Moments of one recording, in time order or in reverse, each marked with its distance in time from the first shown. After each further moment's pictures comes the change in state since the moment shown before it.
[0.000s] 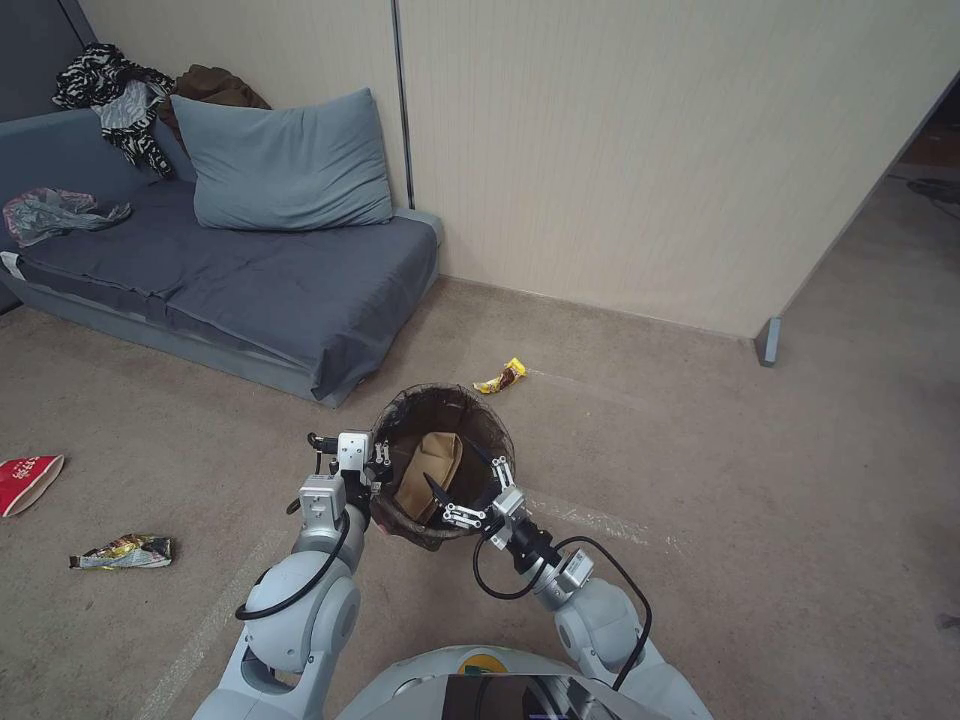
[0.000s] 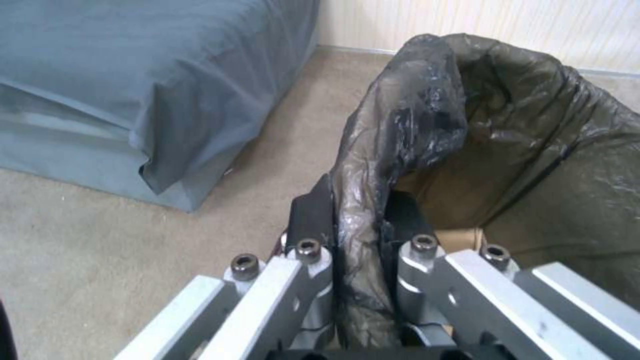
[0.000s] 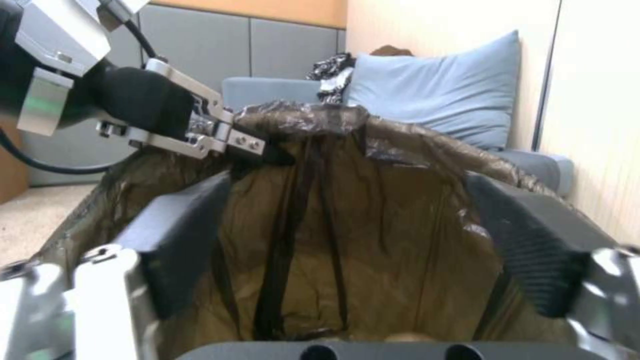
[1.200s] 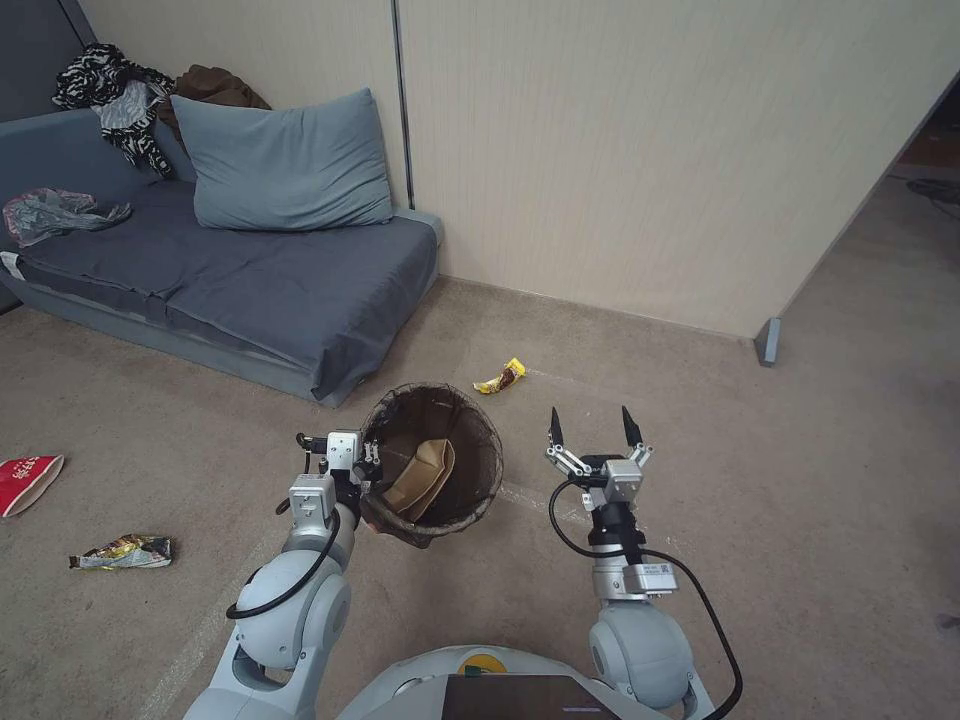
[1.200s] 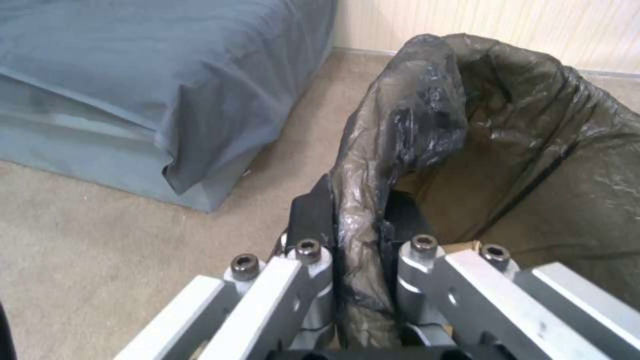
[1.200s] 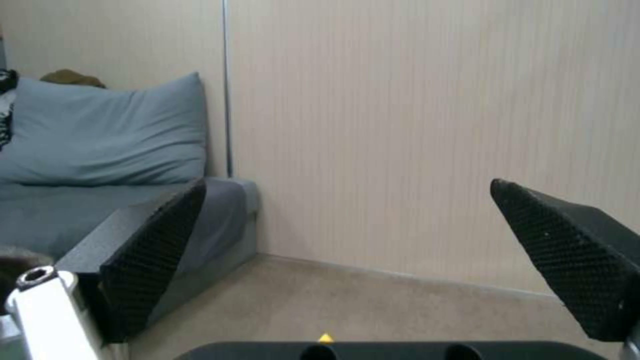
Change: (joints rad) left arm 0.002 0.005 -0.040 0.007 -0.007 -0.013 0.003; right arm -0.197 0.131 0.176 0.244 -0.196 -0.013 0.600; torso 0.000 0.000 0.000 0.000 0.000
